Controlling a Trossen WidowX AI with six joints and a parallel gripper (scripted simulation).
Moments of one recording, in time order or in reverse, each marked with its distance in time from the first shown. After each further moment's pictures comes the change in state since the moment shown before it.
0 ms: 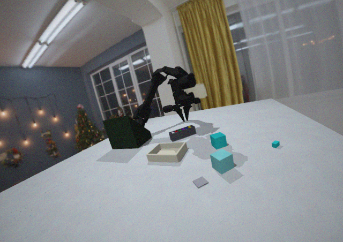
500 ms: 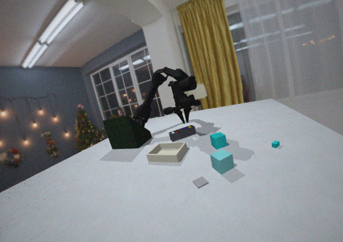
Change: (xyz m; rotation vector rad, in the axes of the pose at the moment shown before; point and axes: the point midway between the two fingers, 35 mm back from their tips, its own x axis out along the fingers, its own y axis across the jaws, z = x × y) arm 0.011 0.000 -0.002 0.006 0.001 -0.008
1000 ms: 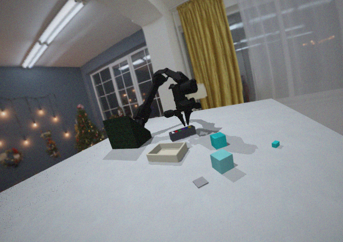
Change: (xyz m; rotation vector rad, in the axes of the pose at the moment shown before) arm 0.015 0.000 0.000 0.000 0.000 0.001
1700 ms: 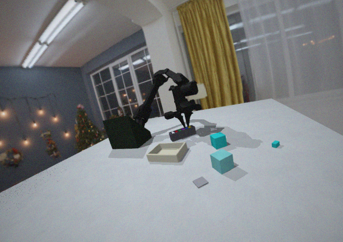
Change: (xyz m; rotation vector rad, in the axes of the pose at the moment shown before) arm 0.008 -0.001 -0.001 0.001 0.003 -0.001
